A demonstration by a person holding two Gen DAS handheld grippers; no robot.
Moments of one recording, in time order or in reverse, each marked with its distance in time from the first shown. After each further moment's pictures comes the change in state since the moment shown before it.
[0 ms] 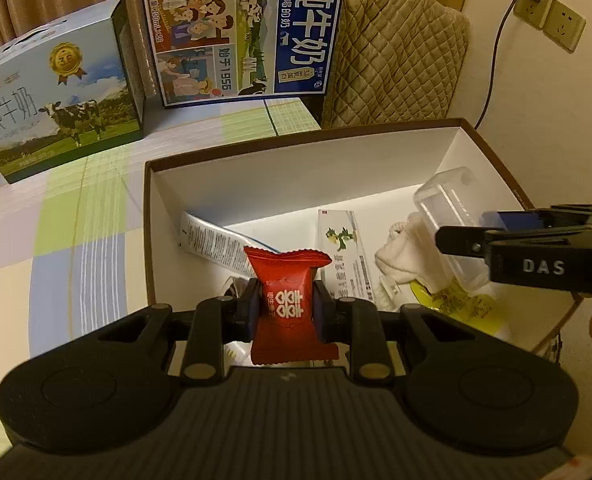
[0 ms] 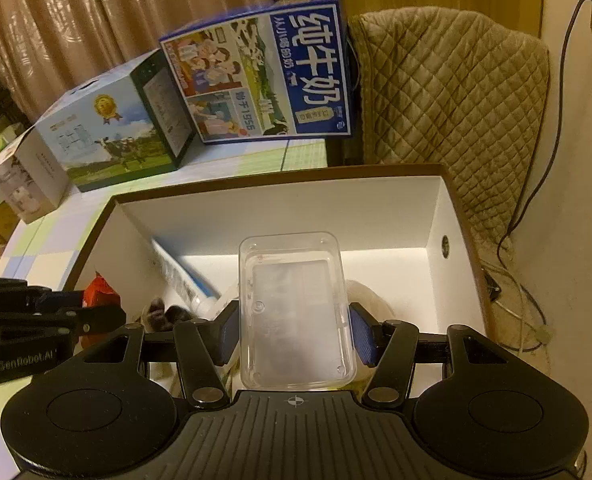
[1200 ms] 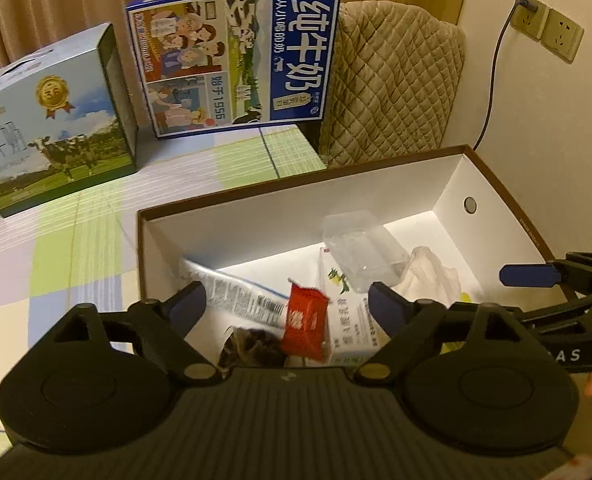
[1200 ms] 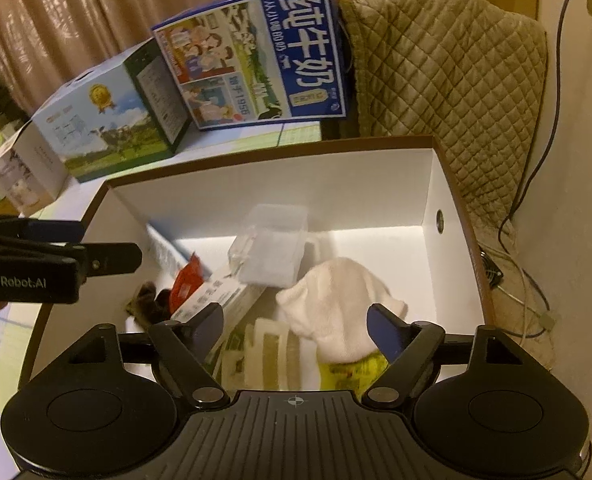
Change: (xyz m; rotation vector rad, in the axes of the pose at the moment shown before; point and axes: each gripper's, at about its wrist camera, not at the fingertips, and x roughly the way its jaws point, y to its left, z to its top) left arm 0.007 0.004 0.022 0.026 -0.050 0.000; right arm -0.010 -0.010 -0.018 -0.004 0.025 0.014
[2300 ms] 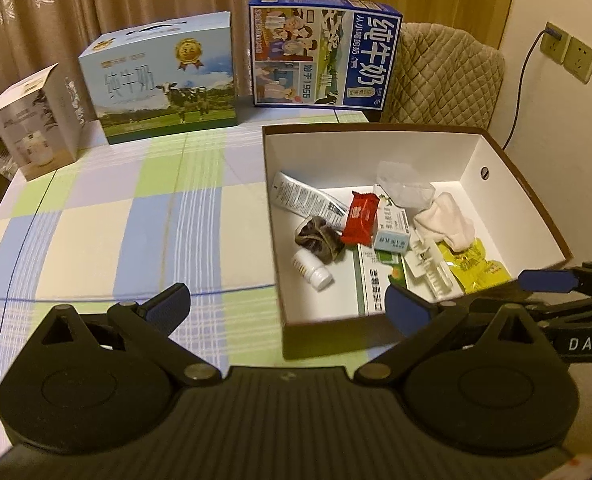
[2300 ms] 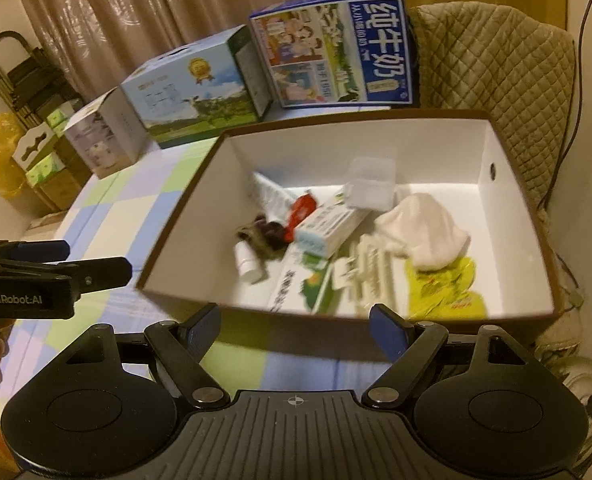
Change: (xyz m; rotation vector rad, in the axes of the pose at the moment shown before) left arm -0.129 0.022 -0.110 -0.147 -0.042 0.145; right arm -0.075 0.076 -0.074 -0.051 0.003 0.126
